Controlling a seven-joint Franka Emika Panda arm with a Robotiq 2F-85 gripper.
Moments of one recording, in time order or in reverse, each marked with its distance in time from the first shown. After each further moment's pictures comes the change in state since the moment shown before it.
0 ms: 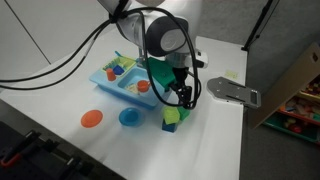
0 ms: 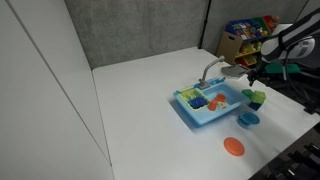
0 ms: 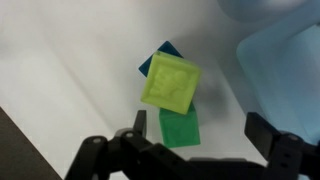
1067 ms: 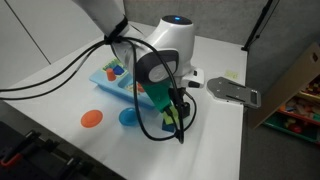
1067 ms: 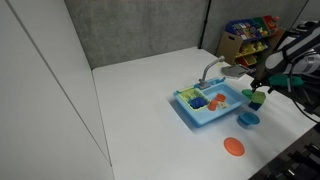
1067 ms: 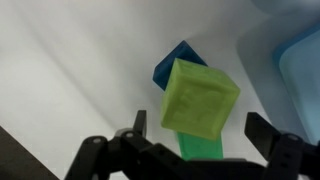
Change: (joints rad) arm -0.070 0.015 0.043 -0.148 0.026 0.282 -0.036
